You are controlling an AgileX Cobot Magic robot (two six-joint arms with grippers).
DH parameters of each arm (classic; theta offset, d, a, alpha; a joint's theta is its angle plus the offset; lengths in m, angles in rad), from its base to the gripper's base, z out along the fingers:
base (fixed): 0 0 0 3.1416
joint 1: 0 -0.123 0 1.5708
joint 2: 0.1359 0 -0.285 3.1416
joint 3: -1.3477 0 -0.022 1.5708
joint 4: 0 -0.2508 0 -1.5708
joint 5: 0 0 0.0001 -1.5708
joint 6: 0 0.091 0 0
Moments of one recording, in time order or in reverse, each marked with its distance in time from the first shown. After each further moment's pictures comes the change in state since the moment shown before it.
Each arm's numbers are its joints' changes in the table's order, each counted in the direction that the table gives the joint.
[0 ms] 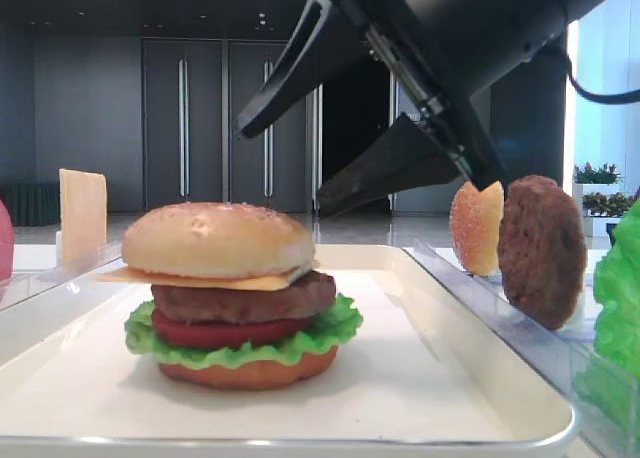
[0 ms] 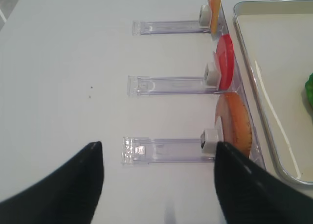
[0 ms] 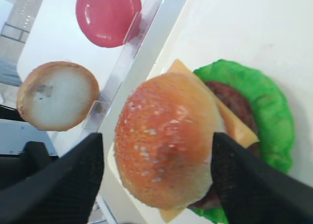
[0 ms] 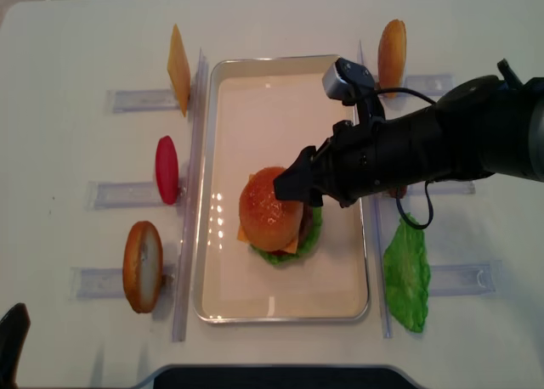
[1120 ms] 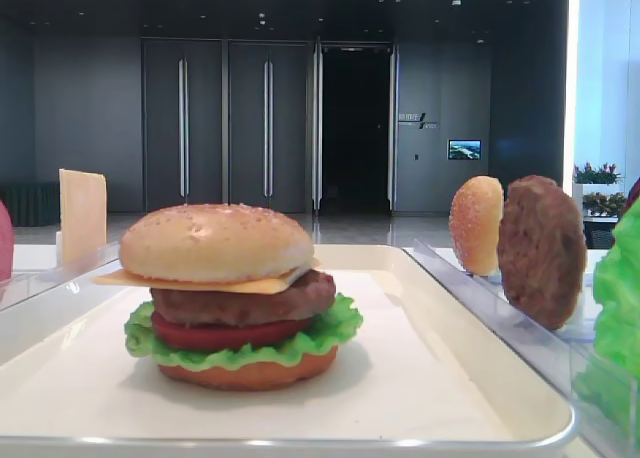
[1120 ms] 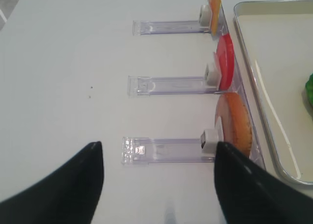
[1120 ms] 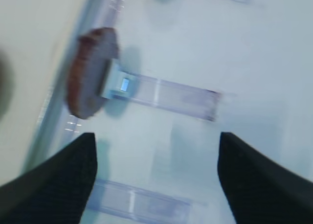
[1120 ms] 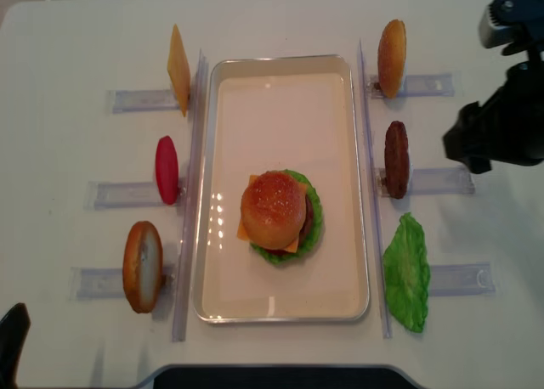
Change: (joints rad) left arm 0.000 0.000 0.000 0.000 0.000 0.000; right arm 0.344 -0.511 -0.001 1.395 -0.168 1.038
